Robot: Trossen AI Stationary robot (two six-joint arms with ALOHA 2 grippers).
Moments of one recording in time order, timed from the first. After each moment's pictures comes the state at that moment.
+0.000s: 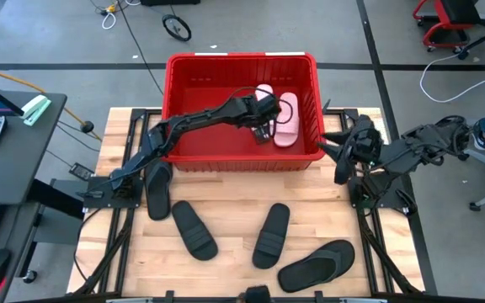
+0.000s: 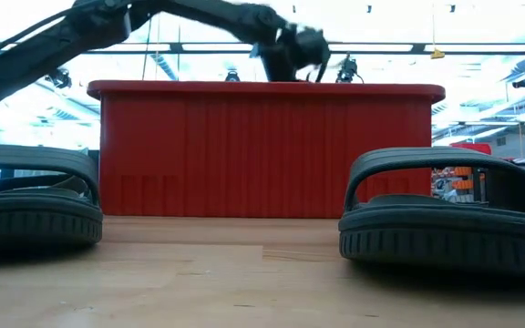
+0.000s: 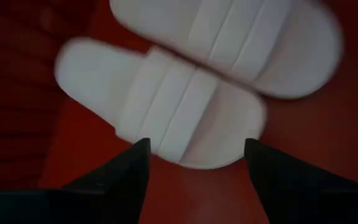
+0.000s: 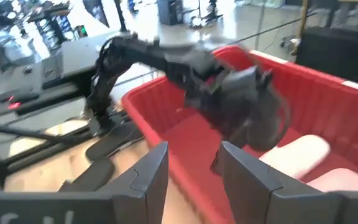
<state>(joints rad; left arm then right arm) 0.33 2.36 2.31 -0.95 -0.37 0.16 0.48 1.02 1.45 -0.93 0.90 0.59</state>
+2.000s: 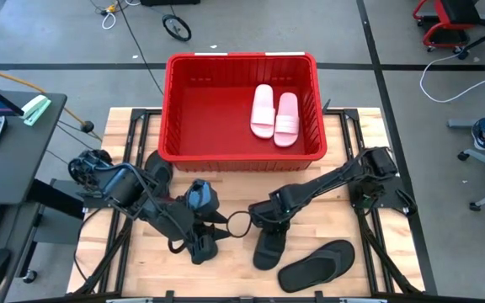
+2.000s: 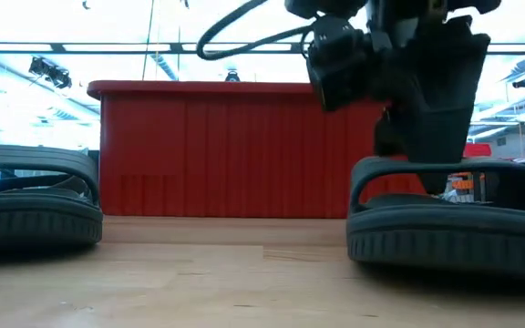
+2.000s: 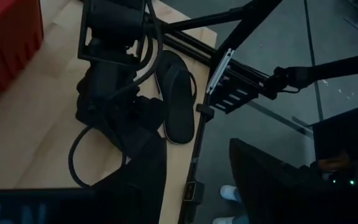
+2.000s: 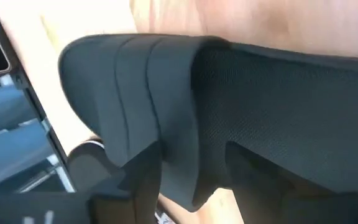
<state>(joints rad) -0.55 1.79 2.31 -1.20 -0.34 -0.85 0.28 1.91 1.31 -0.74 -0.39 0.64</state>
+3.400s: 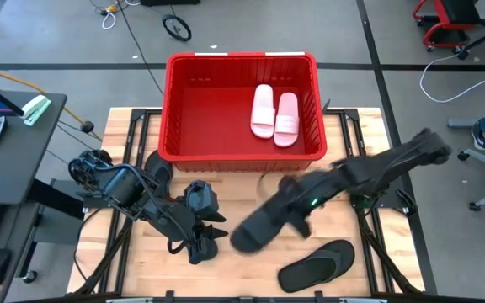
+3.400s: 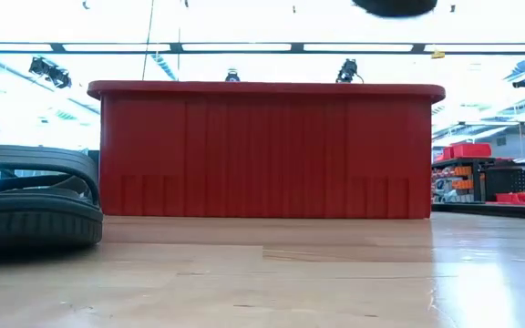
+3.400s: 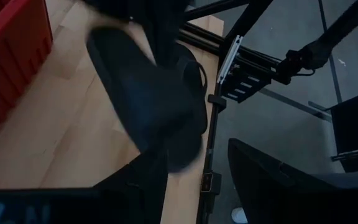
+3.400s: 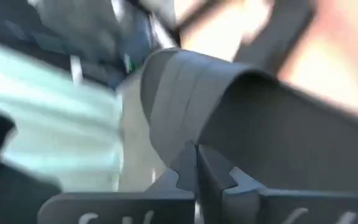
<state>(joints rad) -0.55 1.79 2.31 -1.25 -0.34 -0.77 0.33 1.33 1.30 -0.48 -0.12 0.88</state>
